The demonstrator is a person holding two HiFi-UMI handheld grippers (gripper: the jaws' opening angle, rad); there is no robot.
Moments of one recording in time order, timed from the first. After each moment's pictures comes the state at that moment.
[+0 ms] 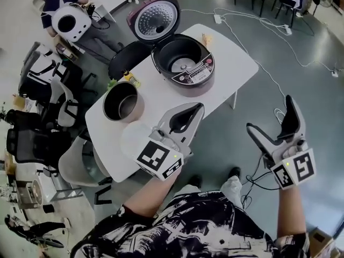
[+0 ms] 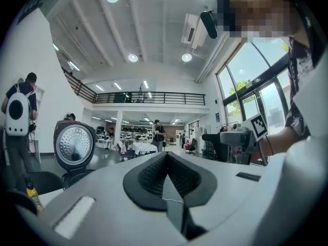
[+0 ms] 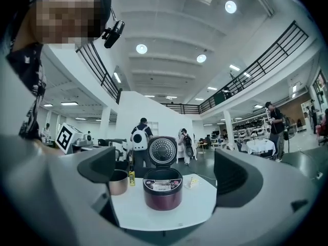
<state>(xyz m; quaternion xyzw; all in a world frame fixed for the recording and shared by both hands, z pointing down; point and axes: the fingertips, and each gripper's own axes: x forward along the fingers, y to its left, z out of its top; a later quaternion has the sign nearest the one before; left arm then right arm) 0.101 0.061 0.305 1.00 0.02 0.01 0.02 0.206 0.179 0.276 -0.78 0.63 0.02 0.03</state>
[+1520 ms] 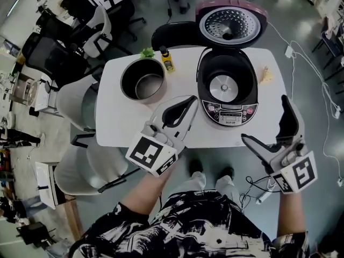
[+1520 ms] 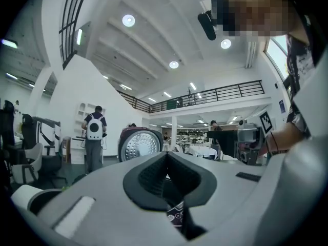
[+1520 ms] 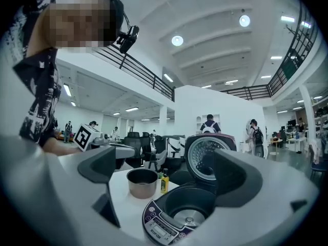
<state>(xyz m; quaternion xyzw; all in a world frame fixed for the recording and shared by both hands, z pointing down) 0.123 -0.145 0.314 0.95 -0.31 -0.01 0.03 0.261 -0.091 0.274 -0.48 0.88 0.03 -0.01</state>
